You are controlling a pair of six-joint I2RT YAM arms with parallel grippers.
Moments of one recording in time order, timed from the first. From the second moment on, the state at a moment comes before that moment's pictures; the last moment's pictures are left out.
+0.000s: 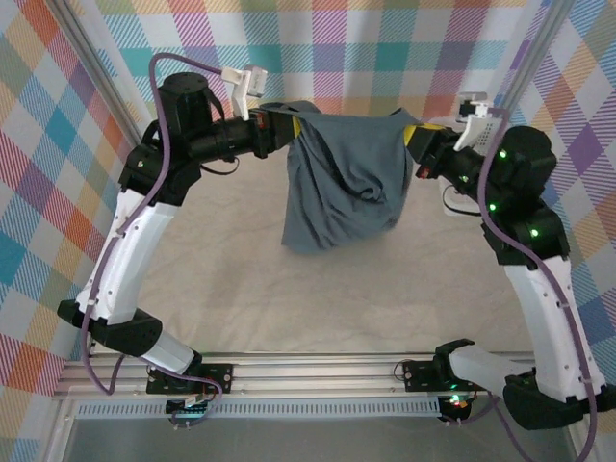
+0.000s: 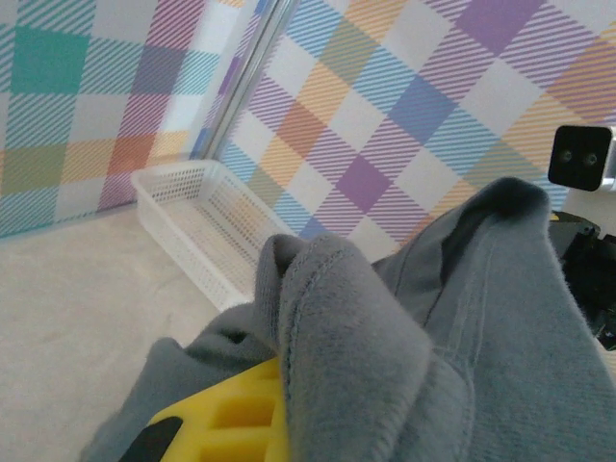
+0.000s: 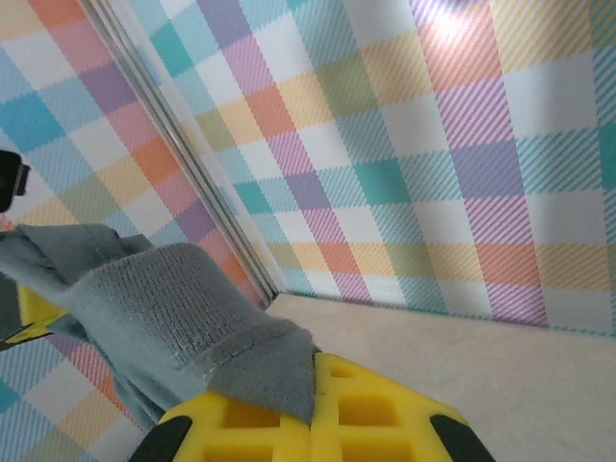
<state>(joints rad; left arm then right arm) -0.50 1.52 2.09 -0.74 0.56 -0.42 0.29 1.07 1.59 -0.51 -0.35 0.38</state>
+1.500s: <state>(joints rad) -0.48 1.69 1.47 -0.65 0.44 -0.49 0.59 1.68 1.06 -0.37 -0.18 0.06</state>
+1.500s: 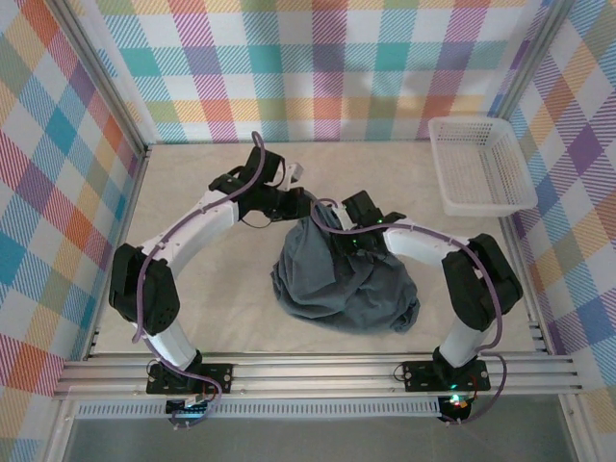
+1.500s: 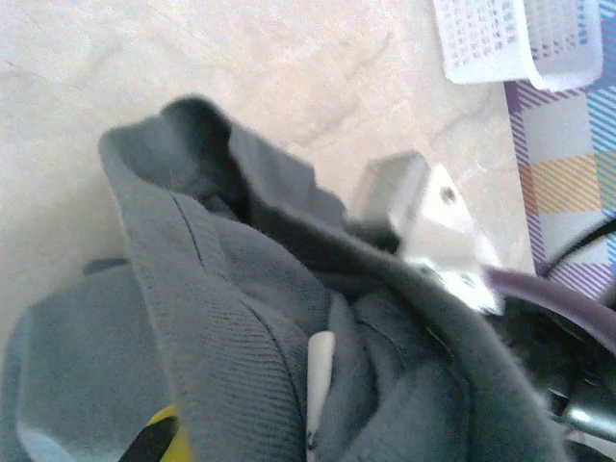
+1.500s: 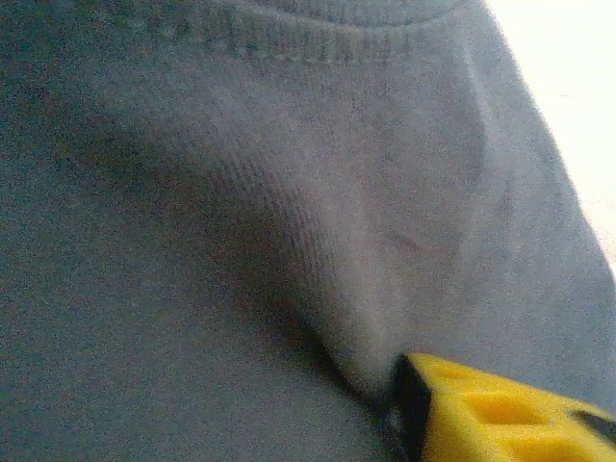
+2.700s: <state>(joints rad) -0.55 1.66 1.12 -0.26 0.53 -0.44 0.39 1.51 0.99 -0.06 -0.97 0.45</state>
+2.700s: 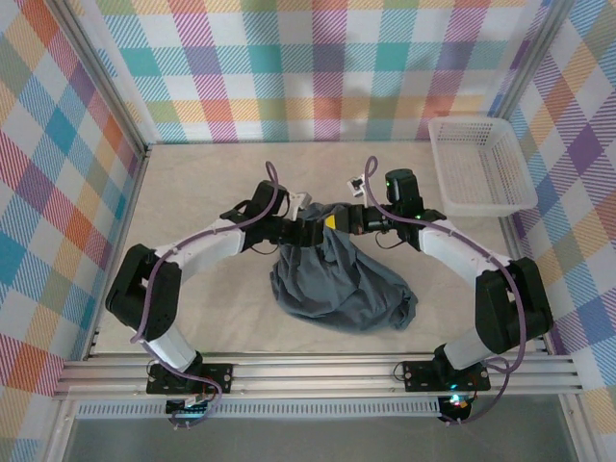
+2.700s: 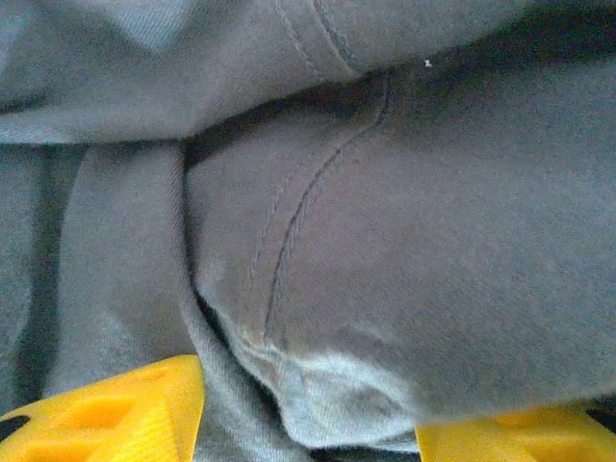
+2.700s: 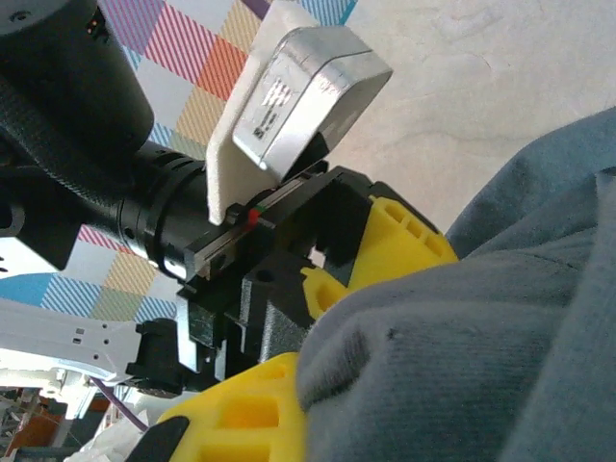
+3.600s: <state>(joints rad) -0.55 1.53 1.32 -0.48 0.65 -0.66 0.31 1.17 0.82 -0.31 -0.46 0.38</state>
